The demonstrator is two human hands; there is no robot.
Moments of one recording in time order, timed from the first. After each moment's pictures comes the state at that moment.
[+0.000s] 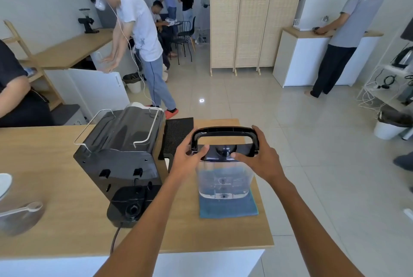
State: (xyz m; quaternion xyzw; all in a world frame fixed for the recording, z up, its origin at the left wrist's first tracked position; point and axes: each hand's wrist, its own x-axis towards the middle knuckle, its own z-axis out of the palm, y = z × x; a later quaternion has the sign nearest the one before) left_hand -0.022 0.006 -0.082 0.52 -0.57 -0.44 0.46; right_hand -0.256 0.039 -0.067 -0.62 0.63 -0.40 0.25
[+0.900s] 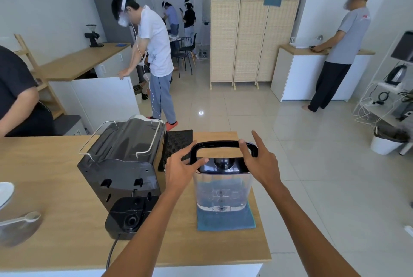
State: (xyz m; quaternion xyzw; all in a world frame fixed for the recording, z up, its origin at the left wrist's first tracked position) left_hand -0.017 0.019 -0.066 0.51 -0.60 -0.34 0.52; right_hand -0.246 0.039 -0.035 -0.55 0.71 -0.39 0.21
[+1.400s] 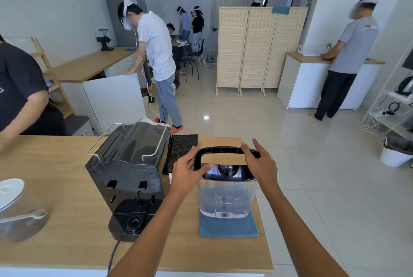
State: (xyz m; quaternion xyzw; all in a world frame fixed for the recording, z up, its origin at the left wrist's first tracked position) left_hand -0.017 0.019 -0.068 0.49 -0.60 -0.40 0.50; right_hand -0.231 0.029 -0.018 -0.48 0.71 -0.43 0.30
